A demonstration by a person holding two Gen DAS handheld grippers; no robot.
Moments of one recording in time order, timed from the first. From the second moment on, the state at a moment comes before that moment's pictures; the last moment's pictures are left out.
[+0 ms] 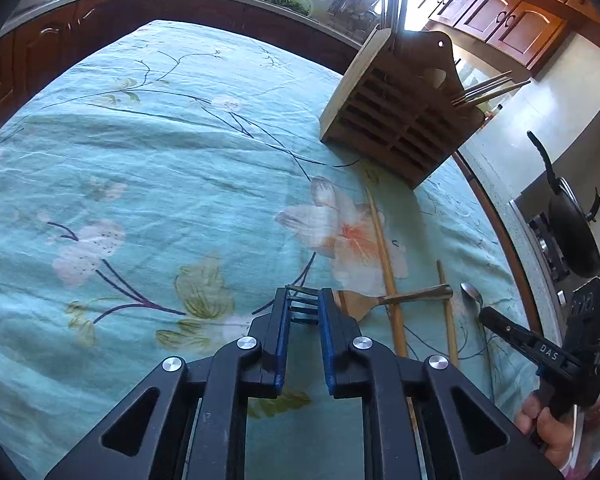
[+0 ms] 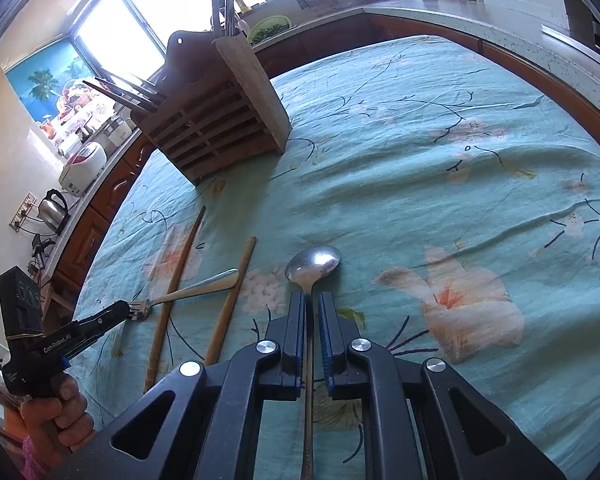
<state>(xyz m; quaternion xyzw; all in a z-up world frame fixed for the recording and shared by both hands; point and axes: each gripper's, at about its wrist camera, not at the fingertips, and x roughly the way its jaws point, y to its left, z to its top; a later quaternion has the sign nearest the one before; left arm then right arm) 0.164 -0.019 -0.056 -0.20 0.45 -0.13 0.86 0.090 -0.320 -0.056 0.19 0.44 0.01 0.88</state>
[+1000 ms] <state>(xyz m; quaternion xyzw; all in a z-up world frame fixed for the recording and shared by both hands) 0.186 -0.005 -0.040 -0.24 0.40 -0.14 0.87 0.095 -0.318 -0.048 0.19 0.44 0.02 0.88</state>
